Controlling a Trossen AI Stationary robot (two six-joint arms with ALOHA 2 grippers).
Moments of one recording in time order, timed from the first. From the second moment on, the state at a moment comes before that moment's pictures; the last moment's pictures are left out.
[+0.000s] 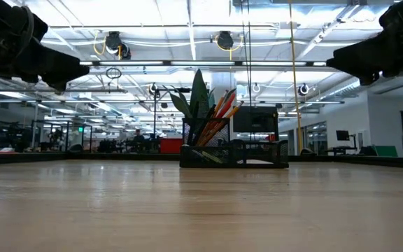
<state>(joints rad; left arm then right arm) -0.03 0.08 0.01 0.02 -0.05 0.04 0.43 0.03 0.02 0.06 0.66 -0.01</state>
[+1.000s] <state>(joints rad) 0.03 0.22 0.01 0.06 -0.10 -0.04 0.43 0.02 0.02 0.08 0.86 0.01</state>
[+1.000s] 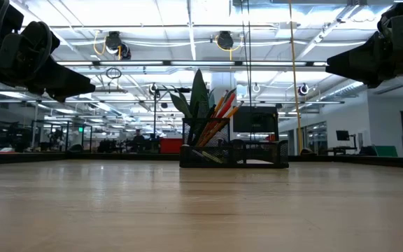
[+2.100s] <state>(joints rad) 0.03 0.22 0.01 0.06 -0.10 -0.04 0.43 0.02 0.02 0.08 0.86 0.01</state>
